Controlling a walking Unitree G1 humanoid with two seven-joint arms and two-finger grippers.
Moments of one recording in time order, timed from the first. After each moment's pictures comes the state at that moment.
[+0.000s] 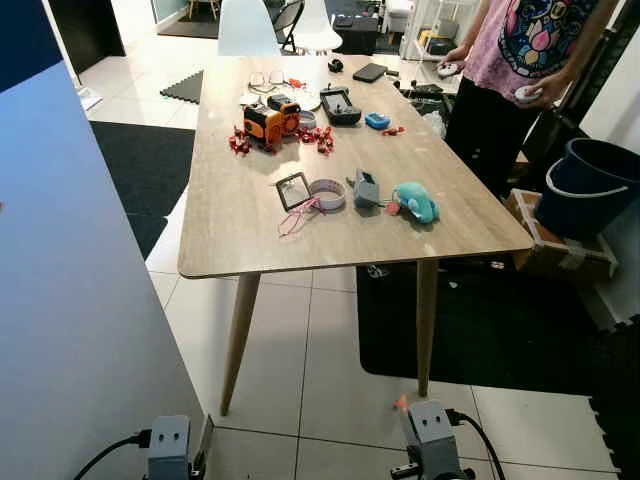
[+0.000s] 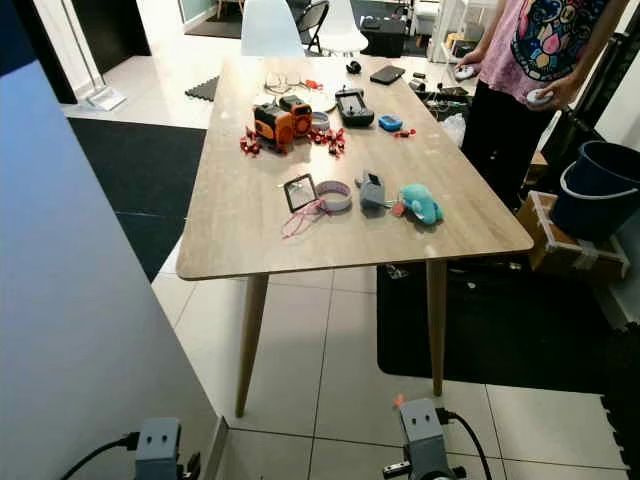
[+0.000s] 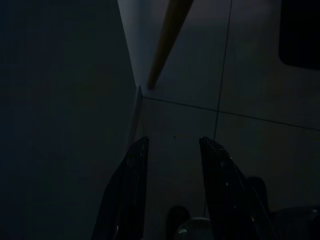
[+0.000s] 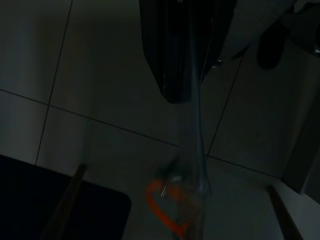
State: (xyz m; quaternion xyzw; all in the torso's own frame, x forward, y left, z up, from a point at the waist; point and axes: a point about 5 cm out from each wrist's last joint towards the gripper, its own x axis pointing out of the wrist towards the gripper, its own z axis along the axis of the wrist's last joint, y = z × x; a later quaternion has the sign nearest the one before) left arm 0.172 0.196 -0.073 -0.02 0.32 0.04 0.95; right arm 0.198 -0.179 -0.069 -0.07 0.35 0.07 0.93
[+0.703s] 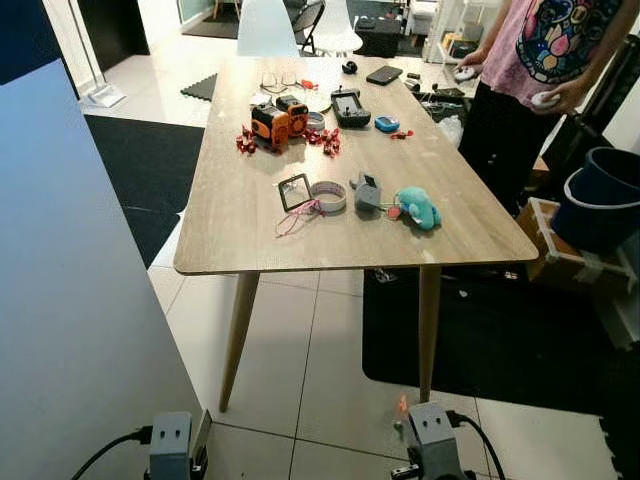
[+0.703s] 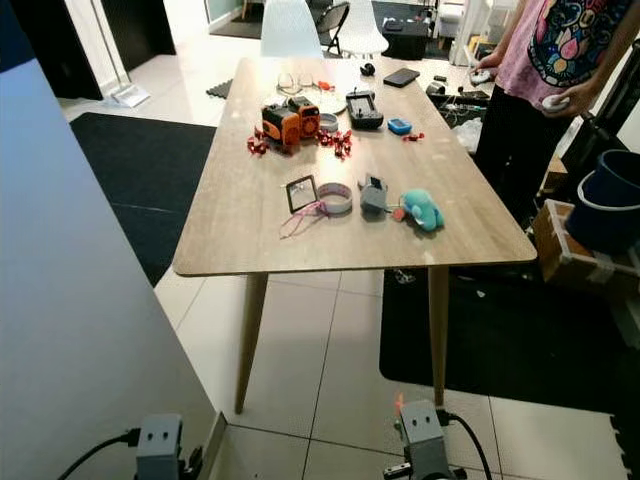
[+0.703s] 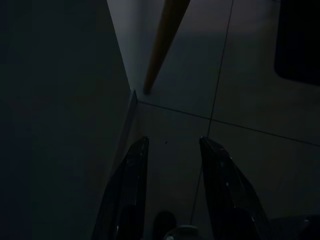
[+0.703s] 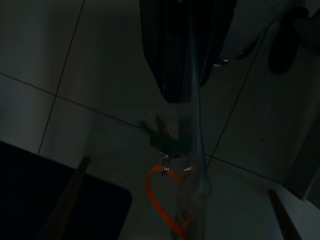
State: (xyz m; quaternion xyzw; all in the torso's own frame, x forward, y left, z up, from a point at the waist) left arm 0.174 0.194 -0.071 -0.02 0.30 0.04 0.95; right arm 0.197 -0.180 -0.070 -0.07 0.35 0.07 0.93
